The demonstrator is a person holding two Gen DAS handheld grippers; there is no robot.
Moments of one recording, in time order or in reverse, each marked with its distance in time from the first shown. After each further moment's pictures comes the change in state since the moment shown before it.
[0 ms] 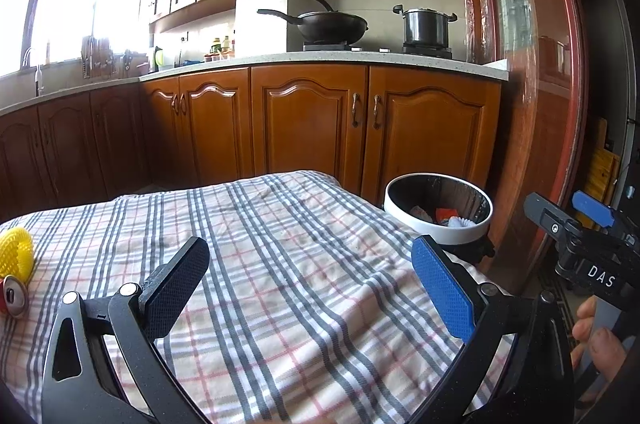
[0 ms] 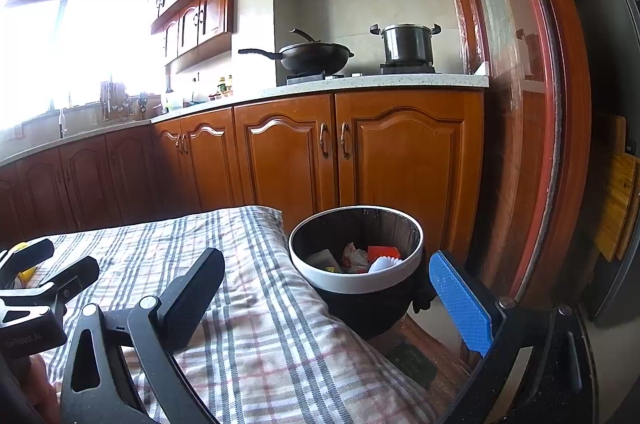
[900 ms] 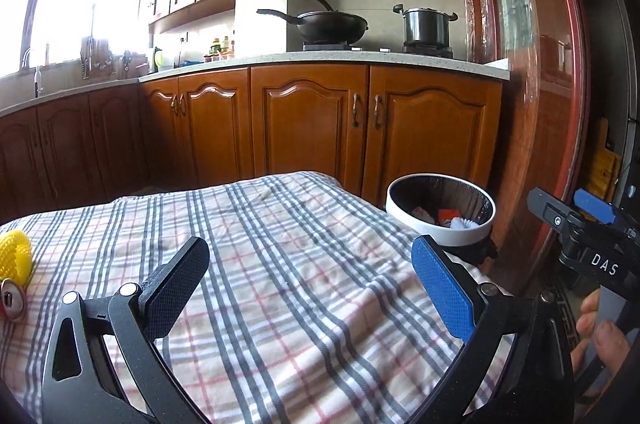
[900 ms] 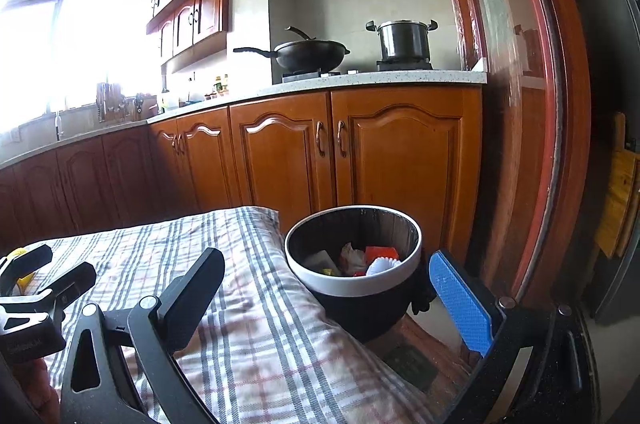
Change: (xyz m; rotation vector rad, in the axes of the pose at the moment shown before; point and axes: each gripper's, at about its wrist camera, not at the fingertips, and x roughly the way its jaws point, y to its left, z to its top) left arm 0.008 0.002 0.000 0.008 -0.005 -0.004; right arm 0.007 -0.003 0.004 0.015 0.011 -0.013
